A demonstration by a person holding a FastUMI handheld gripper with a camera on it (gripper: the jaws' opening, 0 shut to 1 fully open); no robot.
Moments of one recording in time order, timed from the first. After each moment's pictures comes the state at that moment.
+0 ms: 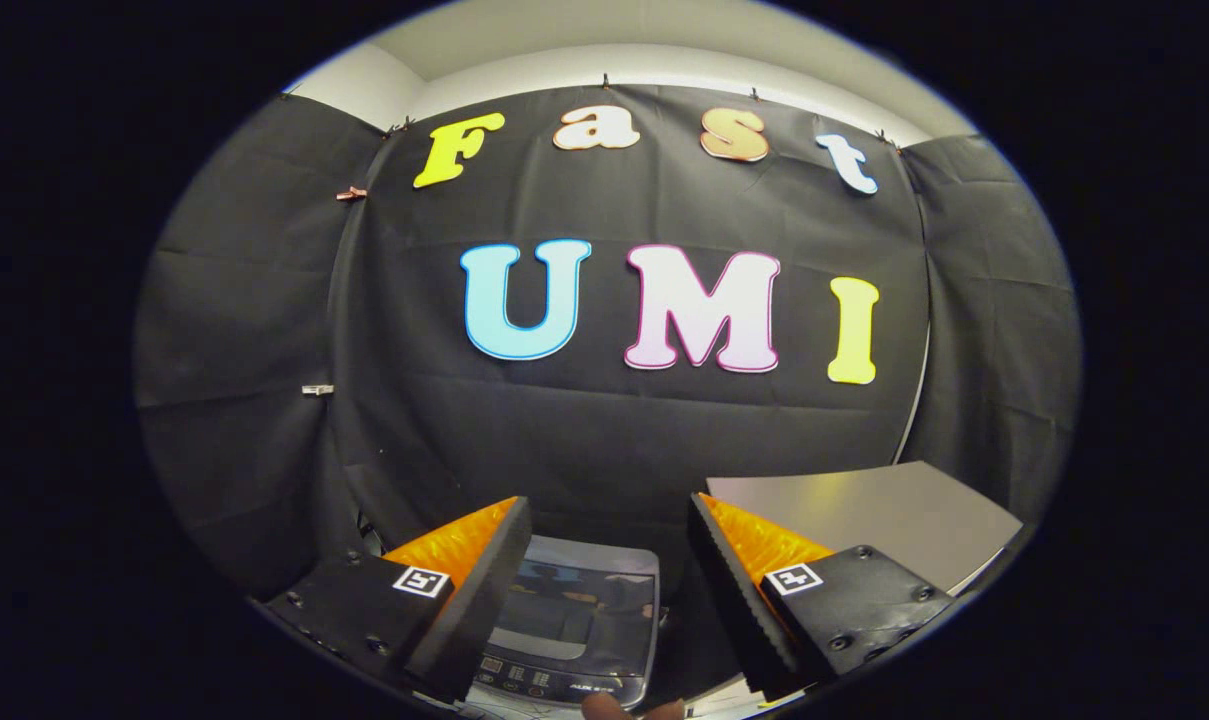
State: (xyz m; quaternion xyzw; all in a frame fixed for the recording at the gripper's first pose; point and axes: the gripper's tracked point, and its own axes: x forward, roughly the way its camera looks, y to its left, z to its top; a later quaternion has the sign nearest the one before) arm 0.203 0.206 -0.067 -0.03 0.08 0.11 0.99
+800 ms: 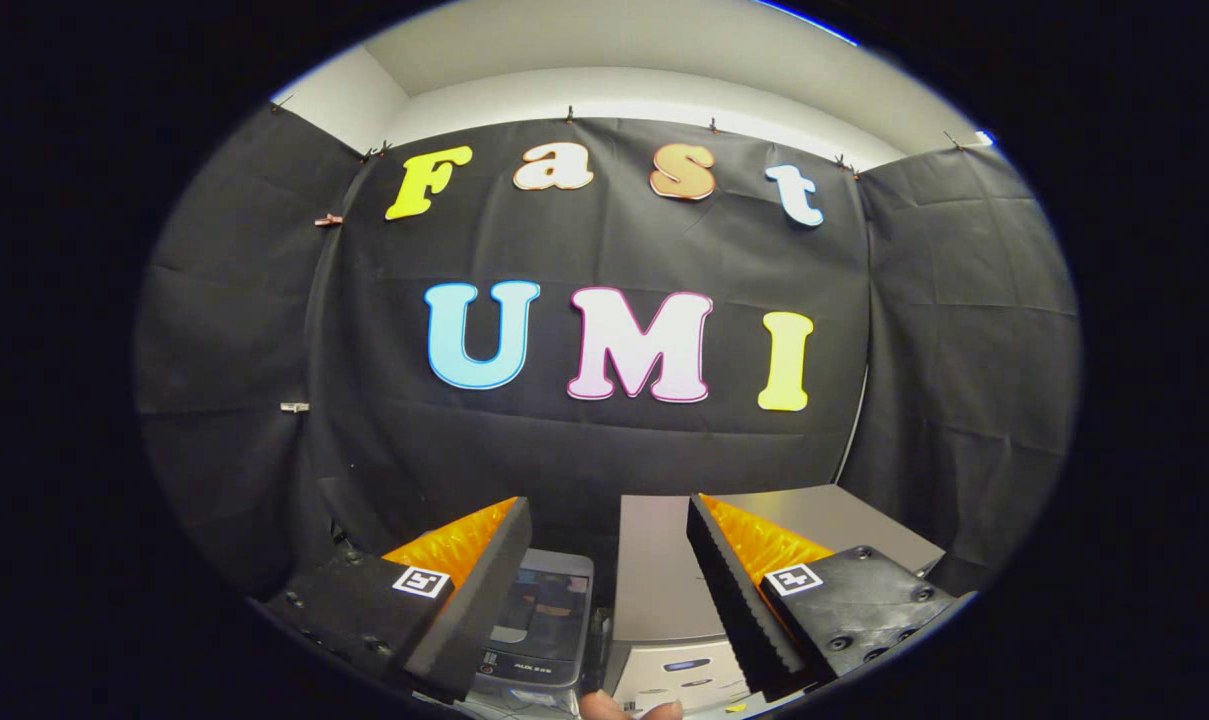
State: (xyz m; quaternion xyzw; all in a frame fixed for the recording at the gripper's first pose) arm 0.145 0.119 -0.007 -0.03 0.03 0.06 1.00
